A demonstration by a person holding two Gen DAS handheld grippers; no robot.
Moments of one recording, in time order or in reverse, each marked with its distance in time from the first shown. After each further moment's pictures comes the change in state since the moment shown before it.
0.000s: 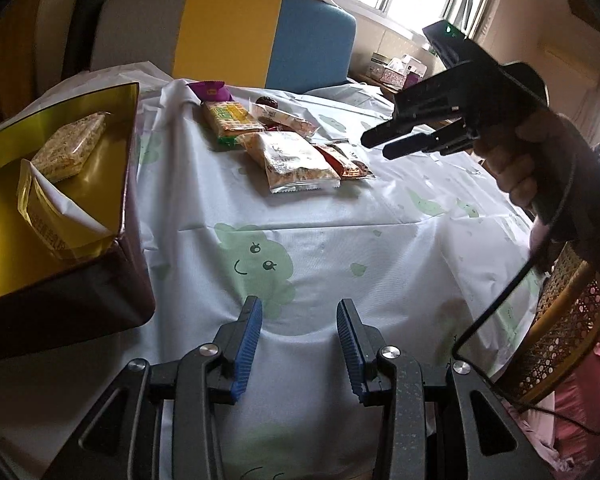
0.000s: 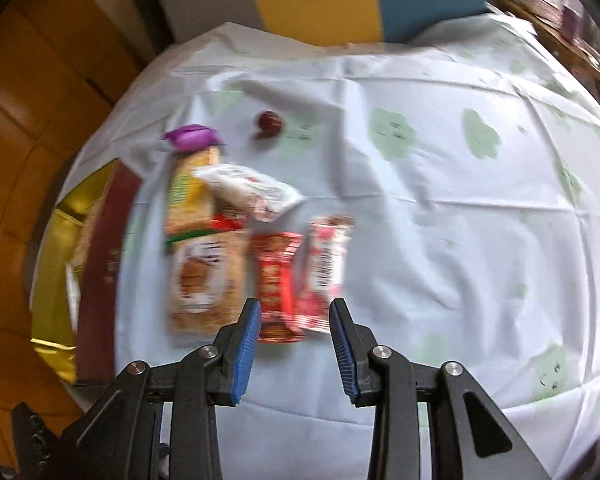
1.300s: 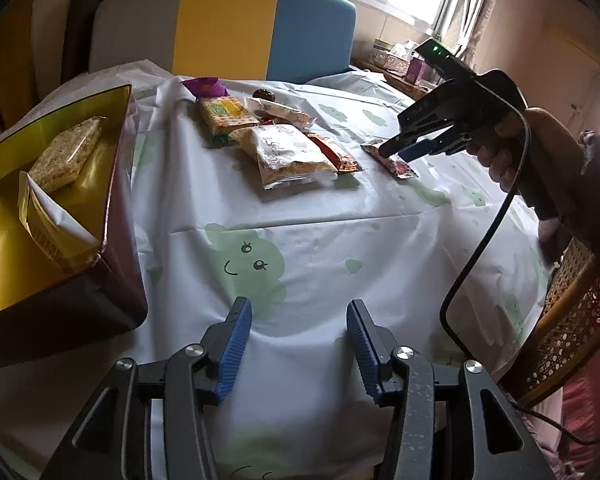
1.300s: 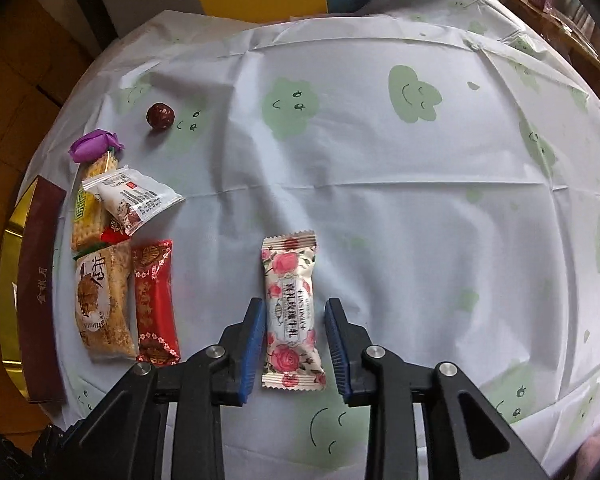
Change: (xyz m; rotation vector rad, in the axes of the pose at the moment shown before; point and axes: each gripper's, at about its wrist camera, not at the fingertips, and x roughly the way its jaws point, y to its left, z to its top) left arm 0.003 -0.012 0.006 0.027 0.046 0.042; right arm 0.026 -0.070 0.016 0.067 0.081 -0.108
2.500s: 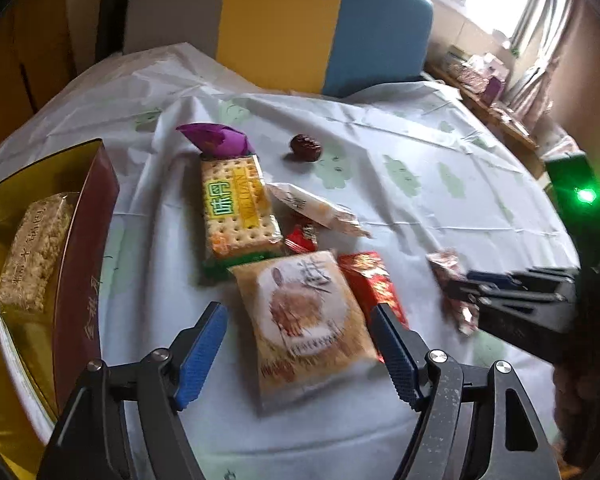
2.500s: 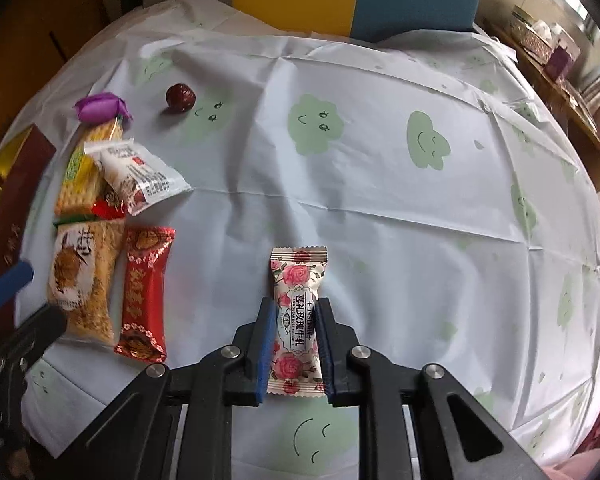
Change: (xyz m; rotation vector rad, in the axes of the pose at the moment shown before) left arm 0.081 0.004 0.141 -0.178 0.085 0.170; right arm 0.006 0.045 -0.002 -0.191 -0.043 -0.169
